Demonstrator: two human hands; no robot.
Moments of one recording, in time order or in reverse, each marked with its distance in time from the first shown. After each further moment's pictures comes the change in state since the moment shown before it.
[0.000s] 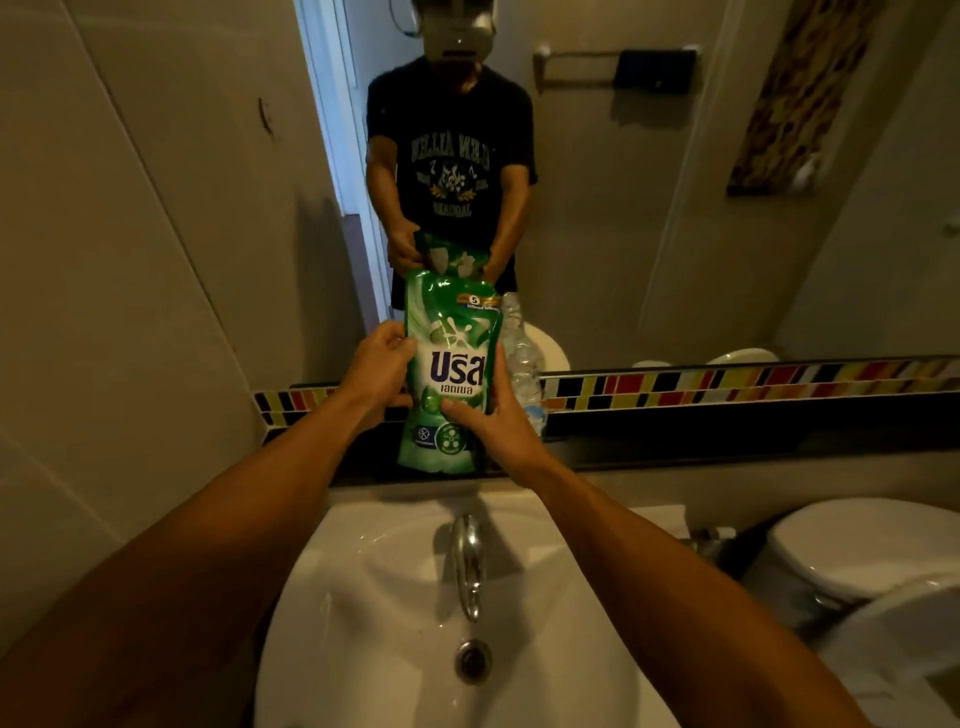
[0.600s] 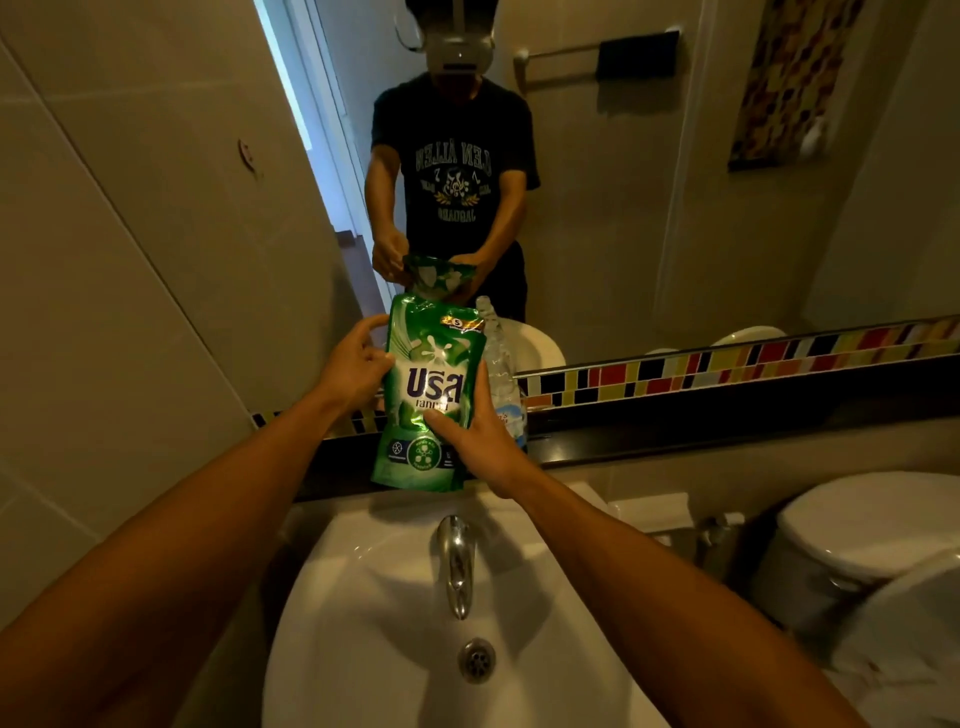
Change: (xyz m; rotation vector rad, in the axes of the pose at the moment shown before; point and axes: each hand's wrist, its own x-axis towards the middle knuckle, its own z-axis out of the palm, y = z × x) left_hand -0.017 0.031 0.023 0.318 -0.017 0.097; right_hand -0.021 0.002 -0.022 0.041 -0.027 0.051
